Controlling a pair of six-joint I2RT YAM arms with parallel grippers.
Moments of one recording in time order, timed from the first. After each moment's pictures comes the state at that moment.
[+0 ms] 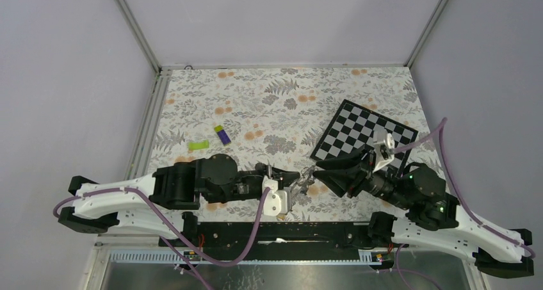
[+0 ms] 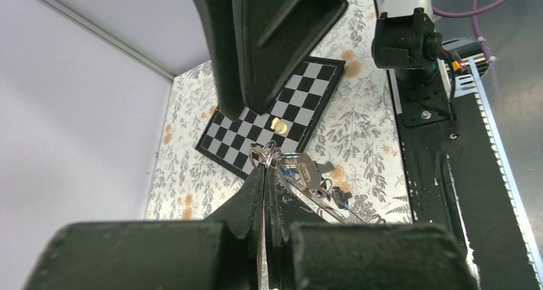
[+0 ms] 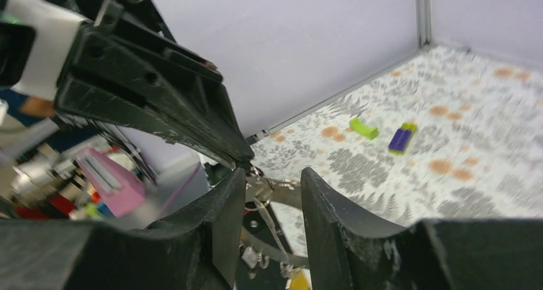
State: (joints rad) left arm -1.51 1.01 1.26 -0.45 -0.10 0.56; right arm 1.20 0.44 0.80 -0.17 0.03 0.28
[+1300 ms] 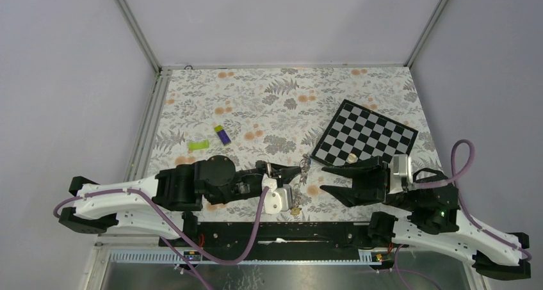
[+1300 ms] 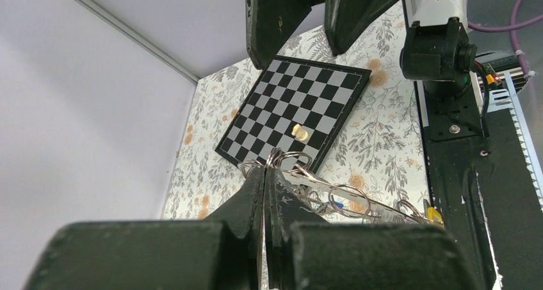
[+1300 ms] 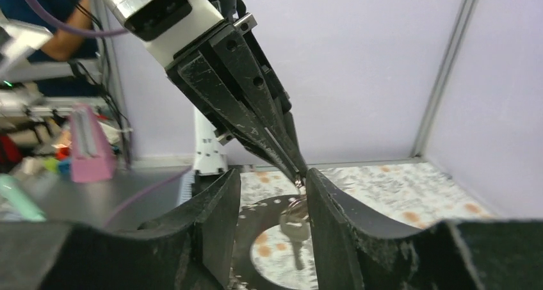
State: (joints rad) left arm -1.51 0.99 1.21 -0.34 -0.17 0.59; right arm 1.20 0.35 0.70 0.05 -0.17 0.07
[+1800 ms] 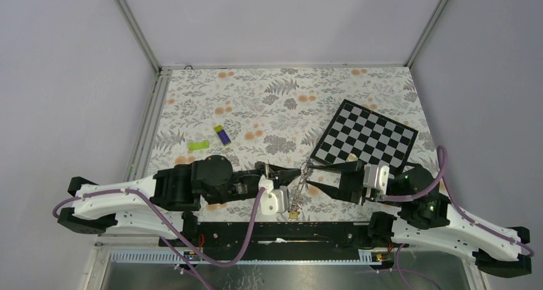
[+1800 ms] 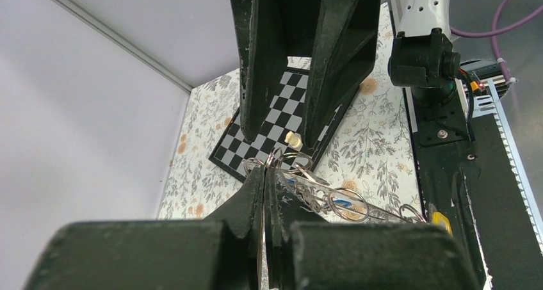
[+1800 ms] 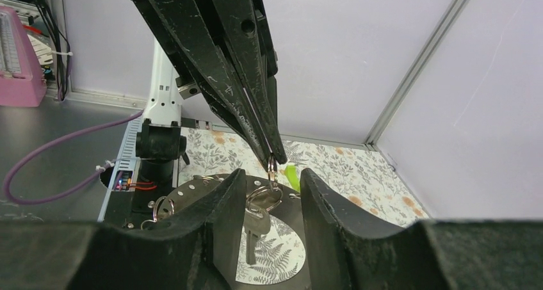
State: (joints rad) left arm -1.51 0.98 1.20 -0.33 -0.13 0.58; right arm 1.20 0.46 0.73 -0.02 -0.20 -0.28
